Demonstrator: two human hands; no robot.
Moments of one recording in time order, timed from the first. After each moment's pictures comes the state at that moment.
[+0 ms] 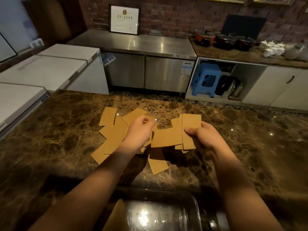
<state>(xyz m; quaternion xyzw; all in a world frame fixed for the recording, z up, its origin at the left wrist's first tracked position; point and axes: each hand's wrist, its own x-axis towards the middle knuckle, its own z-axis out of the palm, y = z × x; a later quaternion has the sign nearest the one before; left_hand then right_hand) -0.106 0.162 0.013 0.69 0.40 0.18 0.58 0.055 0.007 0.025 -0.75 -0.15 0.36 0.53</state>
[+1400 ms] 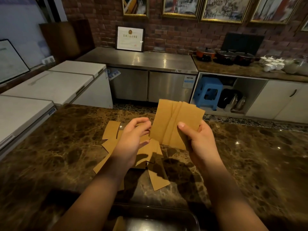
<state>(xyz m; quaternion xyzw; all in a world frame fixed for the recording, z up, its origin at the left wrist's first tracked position) -0.128 0.158 0.055 0.53 0.35 0.29 0.72 0.007 0.024 0.065 -0.58 -0.24 0.27 0.73</state>
